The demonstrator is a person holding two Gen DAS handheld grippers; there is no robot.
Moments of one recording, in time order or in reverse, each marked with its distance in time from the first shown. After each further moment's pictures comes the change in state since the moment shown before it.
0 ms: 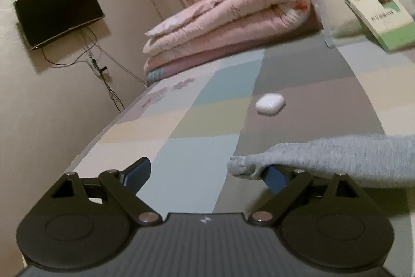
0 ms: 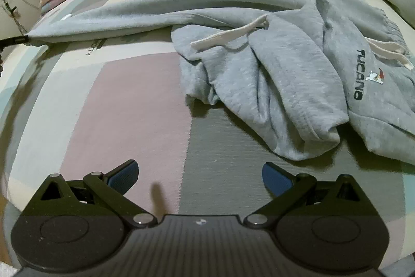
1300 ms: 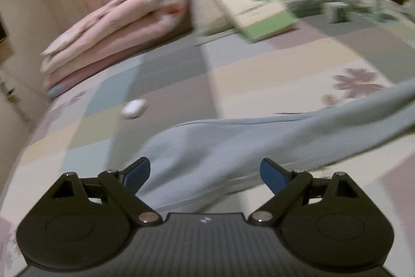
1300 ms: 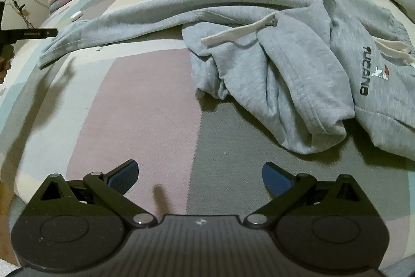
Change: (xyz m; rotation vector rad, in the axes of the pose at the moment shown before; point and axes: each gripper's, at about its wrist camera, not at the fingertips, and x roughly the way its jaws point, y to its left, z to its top) left arm -0.113 -0.092 0.012 0.194 -0.006 -0.488; right arm -0.005 0.000 0.001 -0.007 0.008 0.045
